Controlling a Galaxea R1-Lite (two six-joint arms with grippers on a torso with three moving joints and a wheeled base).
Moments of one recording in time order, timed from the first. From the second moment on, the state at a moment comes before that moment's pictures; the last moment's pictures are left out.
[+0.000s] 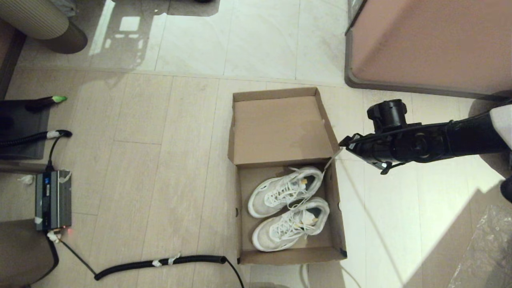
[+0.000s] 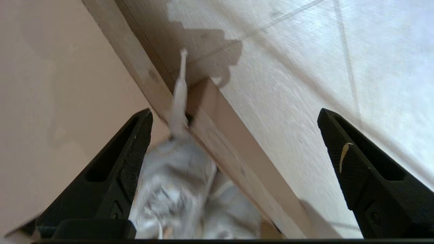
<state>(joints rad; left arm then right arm) -0.02 0.55 -0.53 -0.10 0.07 0.10 0.19 2.07 -1.47 -0.04 -0.19 0.69</state>
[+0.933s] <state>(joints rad) -0.02 0.55 -0.51 -0.10 0.08 0.11 0.11 2.06 -1.50 0.02 -0.12 0.83</state>
